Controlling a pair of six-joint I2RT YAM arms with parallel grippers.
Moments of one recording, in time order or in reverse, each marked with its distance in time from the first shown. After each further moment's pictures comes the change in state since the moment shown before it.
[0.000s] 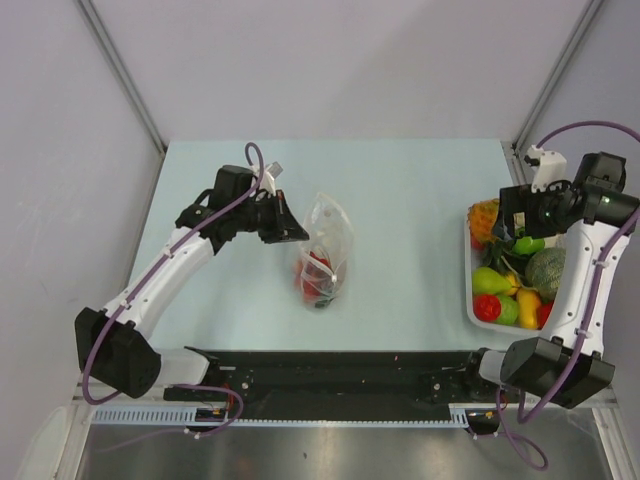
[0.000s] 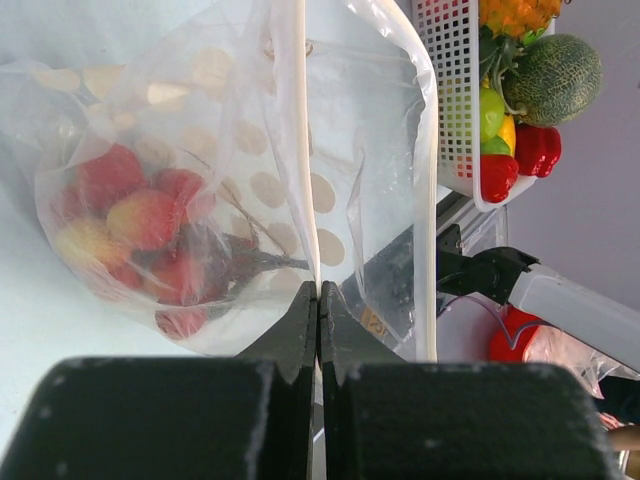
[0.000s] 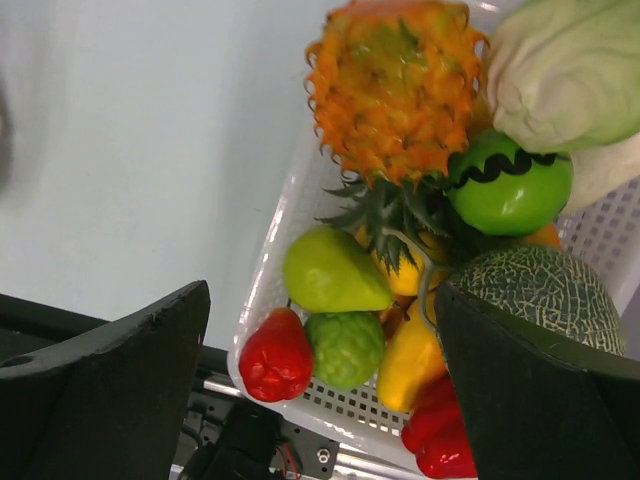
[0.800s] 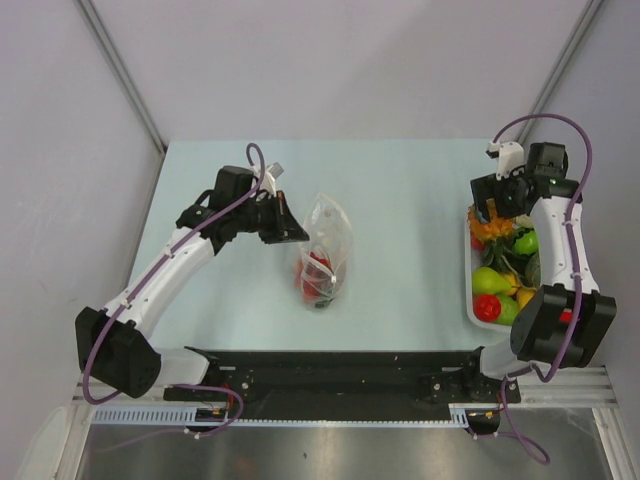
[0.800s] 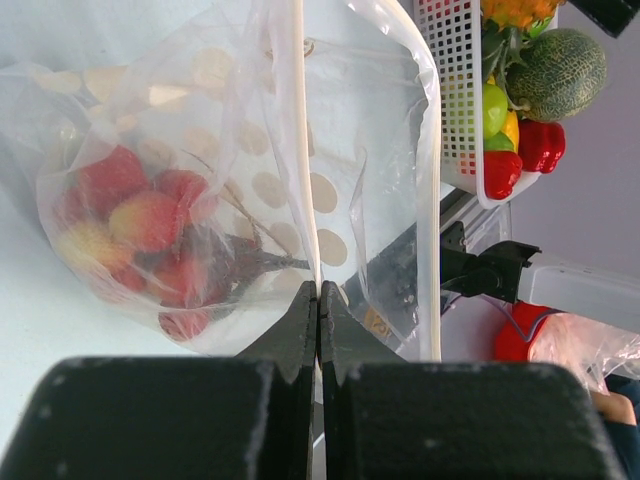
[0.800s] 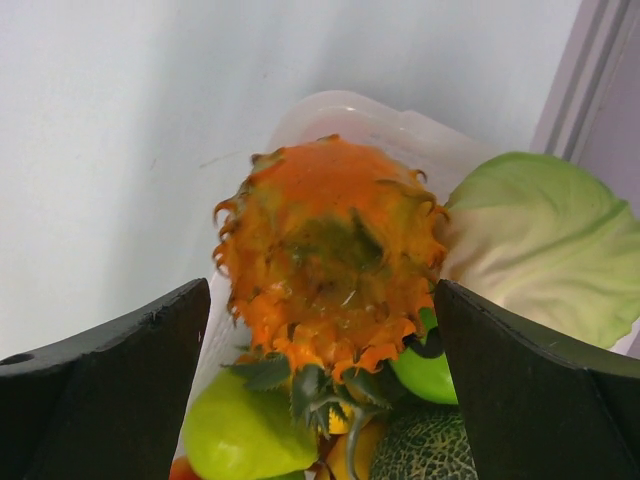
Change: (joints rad) left arm 0.000 0.000 -0.007 0.008 0.005 0.013; right arm 0.179 0.193 -0.175 0.441 0.209 0.010
